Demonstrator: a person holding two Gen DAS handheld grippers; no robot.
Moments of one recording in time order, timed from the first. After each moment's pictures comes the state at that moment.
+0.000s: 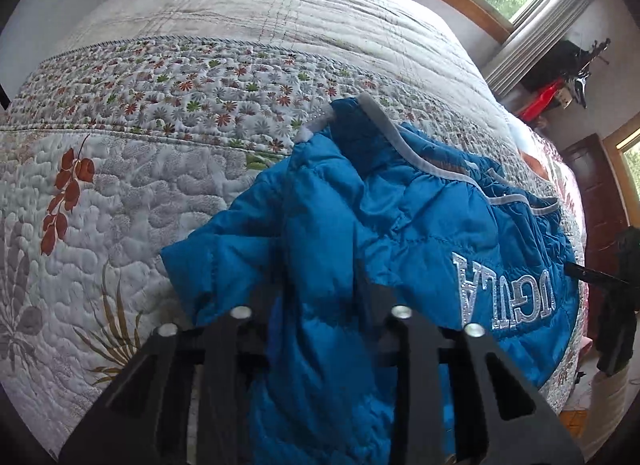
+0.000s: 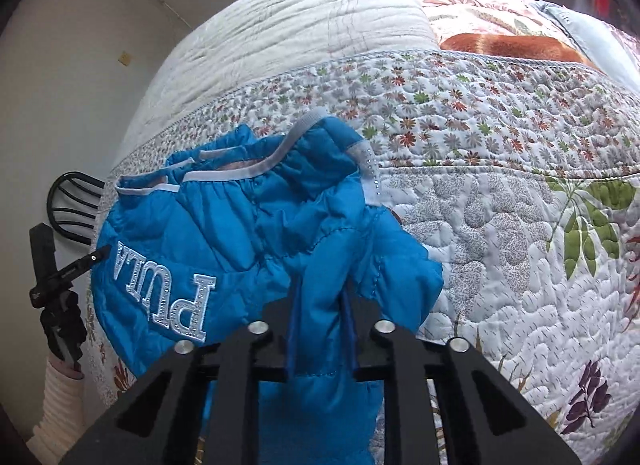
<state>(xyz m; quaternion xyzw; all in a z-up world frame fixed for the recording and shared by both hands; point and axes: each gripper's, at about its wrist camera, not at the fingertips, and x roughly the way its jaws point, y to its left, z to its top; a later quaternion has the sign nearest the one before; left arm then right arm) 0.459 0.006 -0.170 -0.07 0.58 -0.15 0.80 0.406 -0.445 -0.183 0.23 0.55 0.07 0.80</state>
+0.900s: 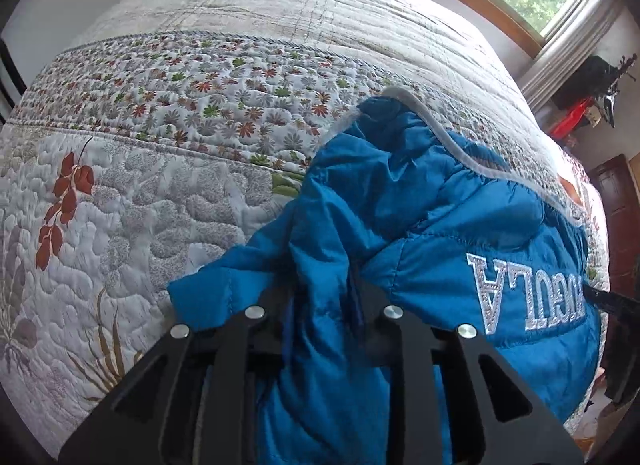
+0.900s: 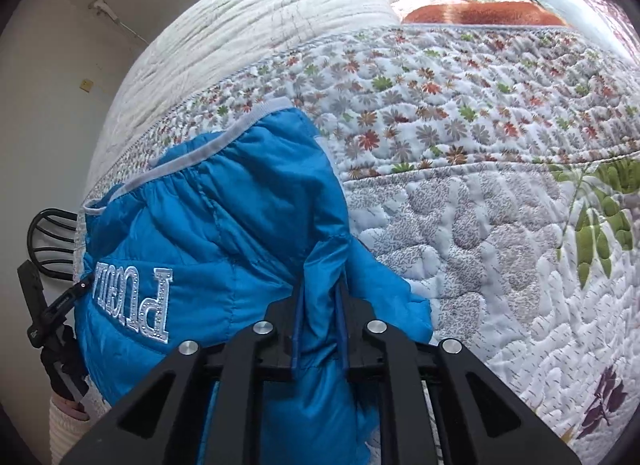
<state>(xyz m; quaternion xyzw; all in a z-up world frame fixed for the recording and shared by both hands) 0.488 0.012 -0.195 -0.08 0.58 -0.08 0.81 0.425 -0.451 -0.208 0.24 0.57 -0.02 0.79</state>
